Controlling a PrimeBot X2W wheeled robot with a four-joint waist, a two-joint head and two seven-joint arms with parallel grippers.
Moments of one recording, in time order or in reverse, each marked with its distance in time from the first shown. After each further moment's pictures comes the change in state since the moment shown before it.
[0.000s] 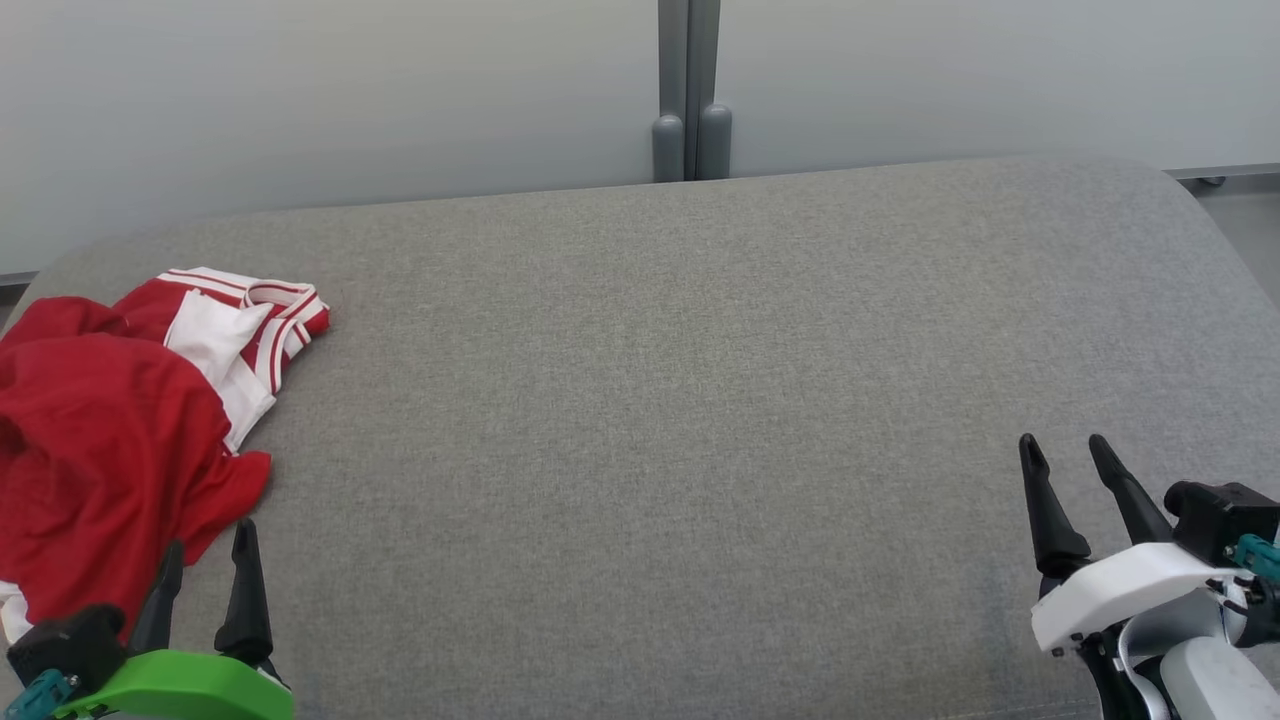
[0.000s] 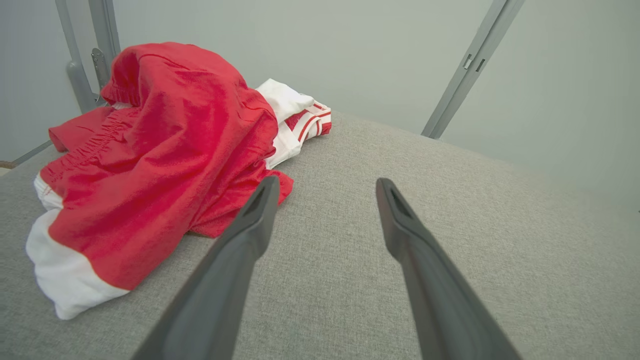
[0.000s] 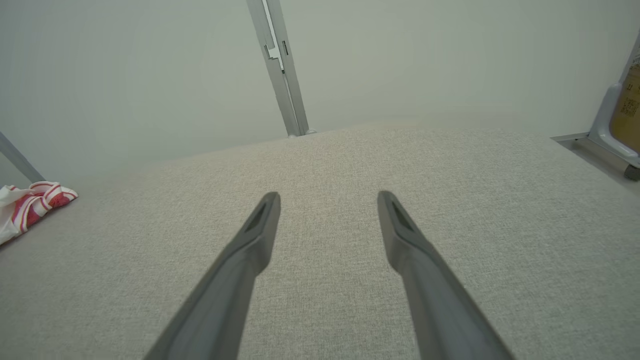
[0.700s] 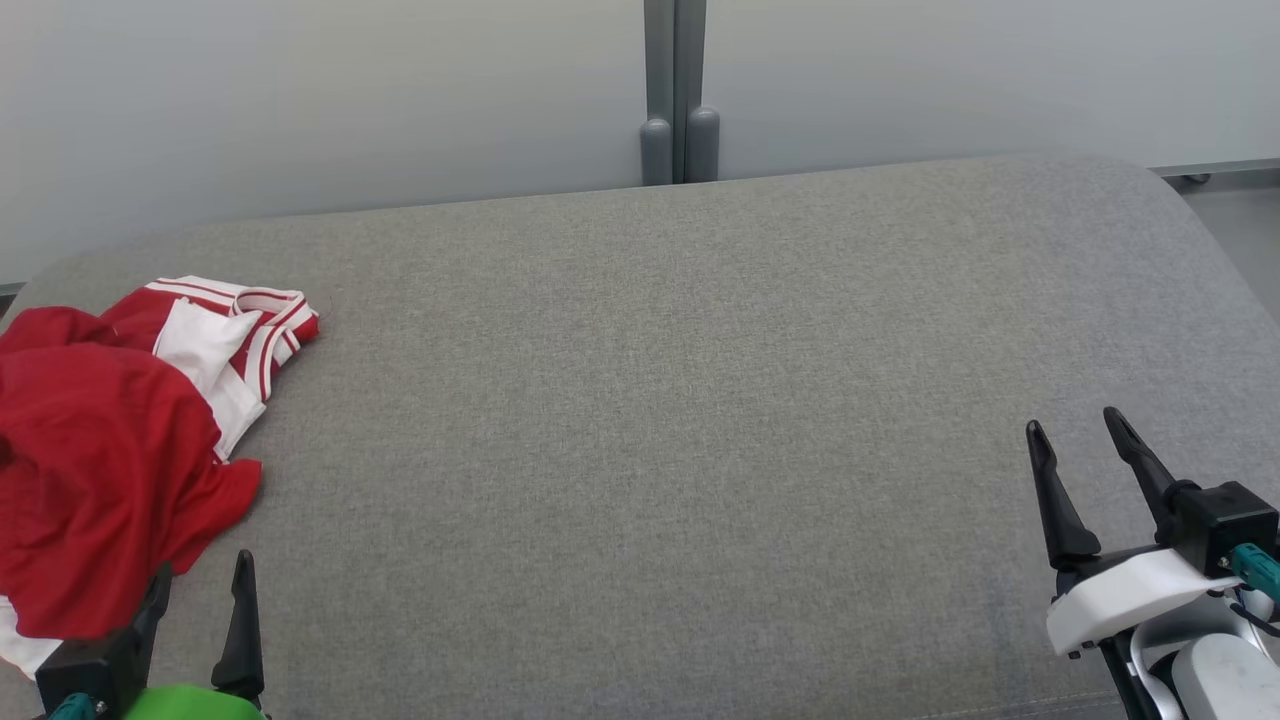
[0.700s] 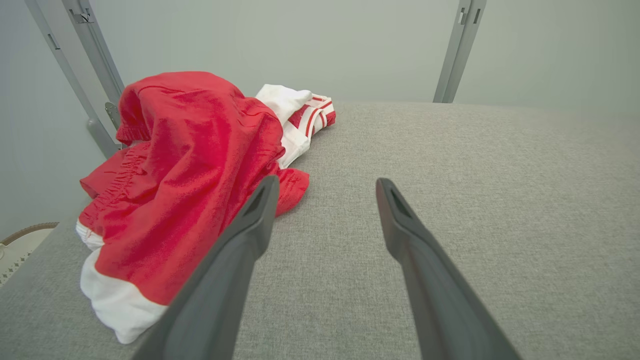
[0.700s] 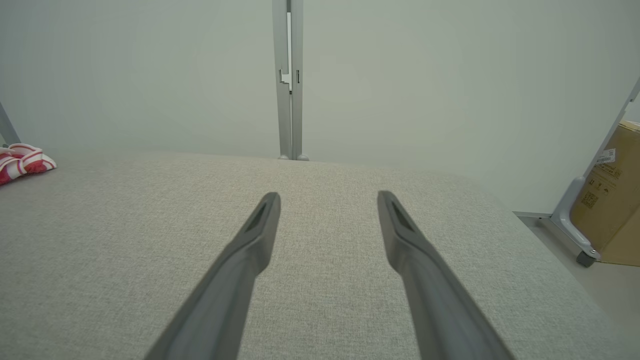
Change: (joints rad) left arm 0.027 0.020 0.021 0.034 0.252 -0.026 -0.064; right arm 0.016 -0.024 -0.022 -0.053 -0.236 0.026 -0.061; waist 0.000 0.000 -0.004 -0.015
